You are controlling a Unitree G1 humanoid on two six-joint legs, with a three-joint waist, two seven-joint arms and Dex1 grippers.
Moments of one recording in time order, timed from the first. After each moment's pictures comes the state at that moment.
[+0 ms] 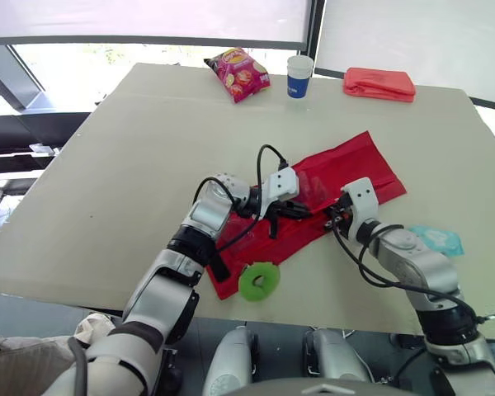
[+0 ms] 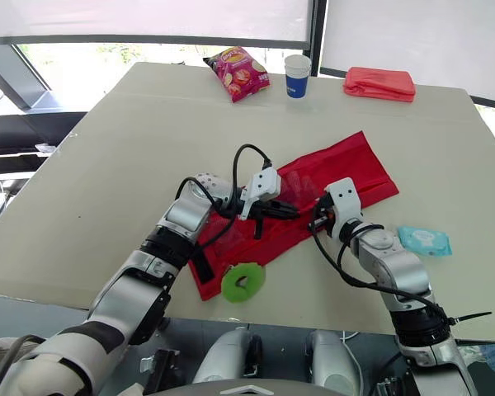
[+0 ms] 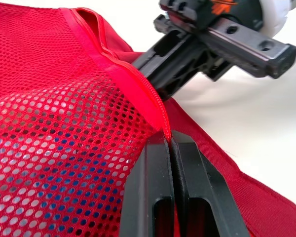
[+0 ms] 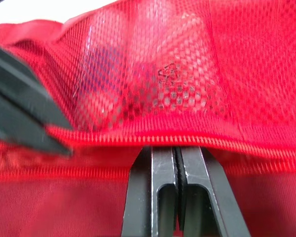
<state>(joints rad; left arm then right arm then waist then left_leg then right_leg) -0.82 0.29 -0.32 0.52 -0.04 0.14 -1.27 -0.33 -0.32 0.14 -0.21 0.33 0.73 0.28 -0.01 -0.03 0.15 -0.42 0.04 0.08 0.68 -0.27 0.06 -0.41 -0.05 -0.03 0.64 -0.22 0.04</state>
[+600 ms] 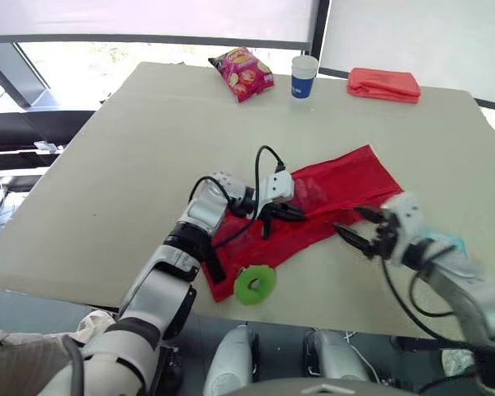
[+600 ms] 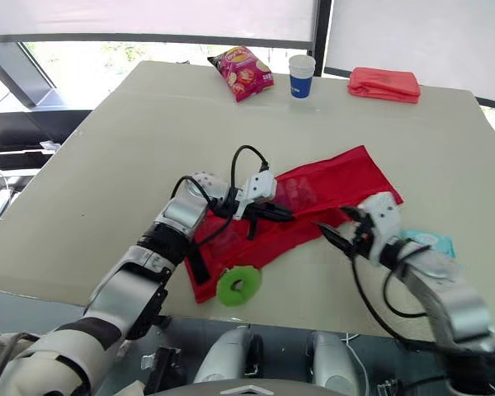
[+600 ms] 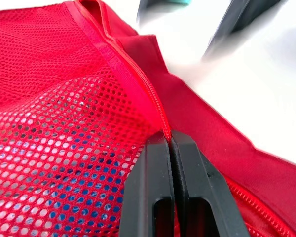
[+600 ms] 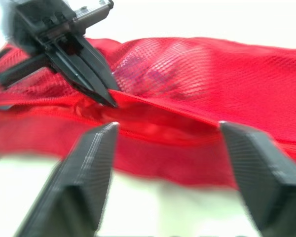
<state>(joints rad) -0.89 0.34 -0.33 0.67 -0.05 -0.06 -1.44 0.08 -0.61 -0.18 -0.60 0.54 0.62 0.65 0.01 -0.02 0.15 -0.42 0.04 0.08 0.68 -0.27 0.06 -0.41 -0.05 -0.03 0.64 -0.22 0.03</state>
